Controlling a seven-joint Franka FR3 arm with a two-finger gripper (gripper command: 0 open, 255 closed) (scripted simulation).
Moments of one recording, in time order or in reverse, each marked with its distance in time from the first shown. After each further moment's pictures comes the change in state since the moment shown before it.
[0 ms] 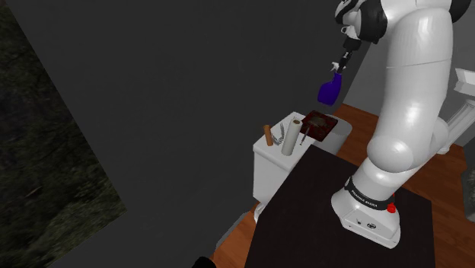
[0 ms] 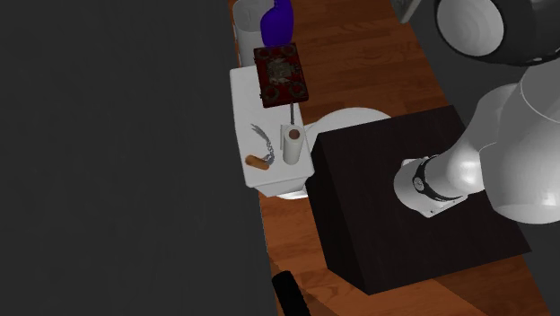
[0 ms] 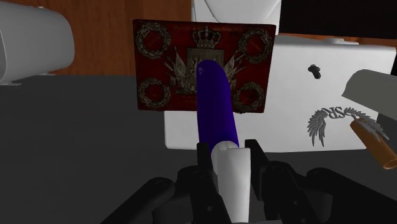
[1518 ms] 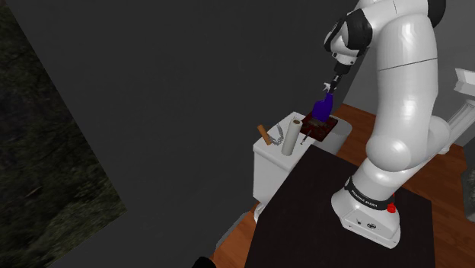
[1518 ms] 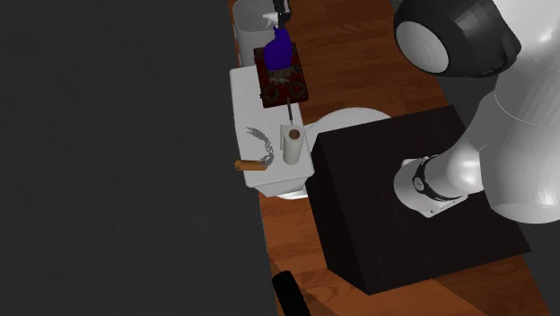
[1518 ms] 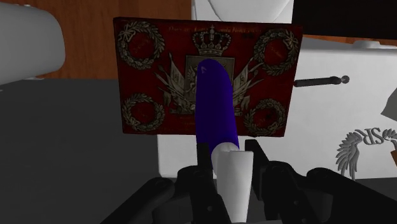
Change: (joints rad) arm -0.034 0.118 0.078 -0.152 0.116 0.234 -0.081
